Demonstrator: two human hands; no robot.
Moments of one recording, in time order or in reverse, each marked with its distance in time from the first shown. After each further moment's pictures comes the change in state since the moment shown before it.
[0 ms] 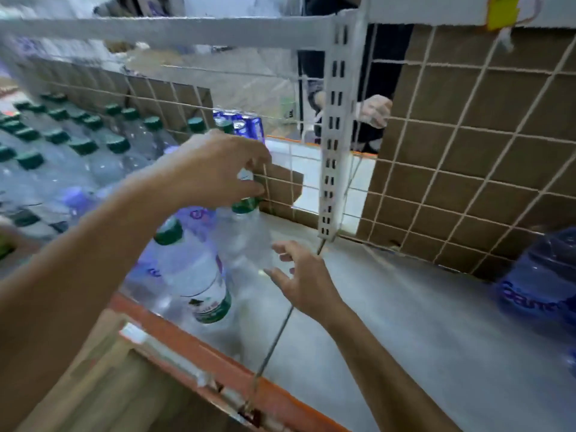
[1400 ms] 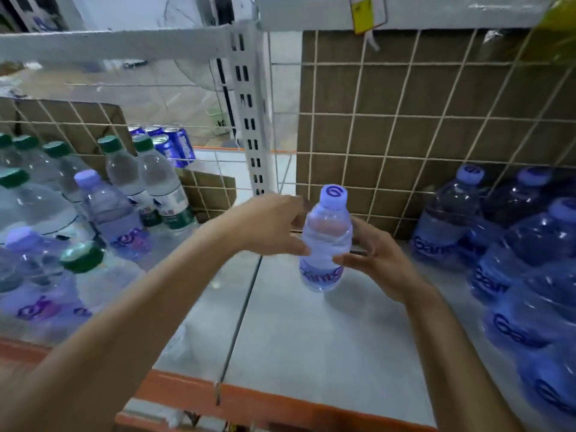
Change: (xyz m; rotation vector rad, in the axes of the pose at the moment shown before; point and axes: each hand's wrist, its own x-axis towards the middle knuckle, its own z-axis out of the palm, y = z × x) left_hand 0.023 0.111 0.061 -0.167 -0.257 0.355; right_hand -0.084 0.050 -0.141 0.422 0.156 0.140
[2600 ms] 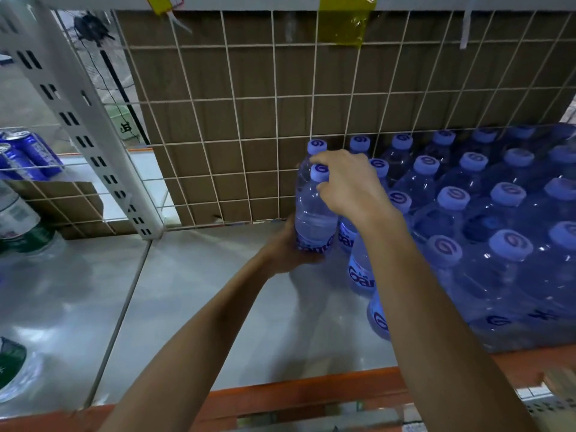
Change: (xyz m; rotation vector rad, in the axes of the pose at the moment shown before) left_hand 0.137 0.142 0.181 -0.887 0.008 0.142; right_hand -0.055 -0.076 -0.123 -1.061 0.431 0.221
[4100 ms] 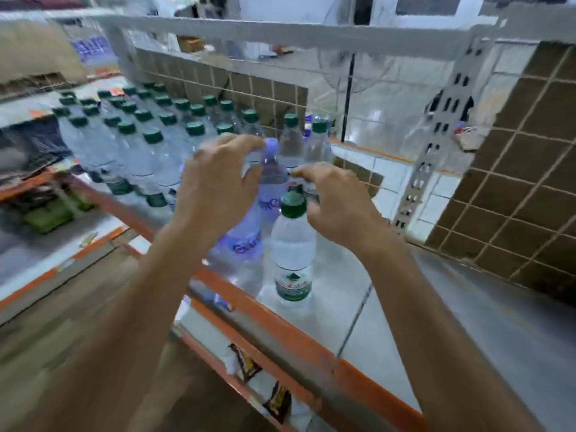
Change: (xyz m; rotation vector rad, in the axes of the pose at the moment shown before) left_hand -0.352 0.028 -0.318 0.958 1.169 -0.239; right_hand -0.050 -0.361 0.121 0.259 -0.202 -0.823
